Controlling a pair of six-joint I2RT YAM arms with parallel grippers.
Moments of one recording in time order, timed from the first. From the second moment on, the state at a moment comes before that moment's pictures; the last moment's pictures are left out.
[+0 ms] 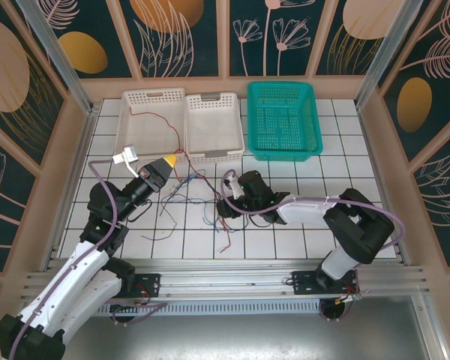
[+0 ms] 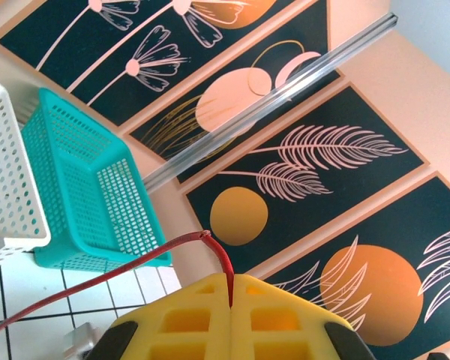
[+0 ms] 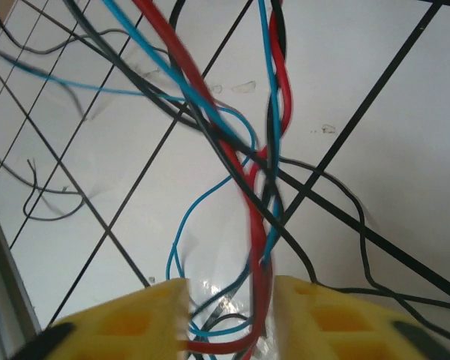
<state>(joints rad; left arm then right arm) -0.42 0.68 0.52 0.34 0.35 -1.07 0.84 1.59 0.70 0.17 -0.31 0.44</state>
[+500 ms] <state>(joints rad) -0.42 0.65 0.72 0.22 0.27 -0.98 0.84 1.62 0.72 0.18 -0.18 0.44</state>
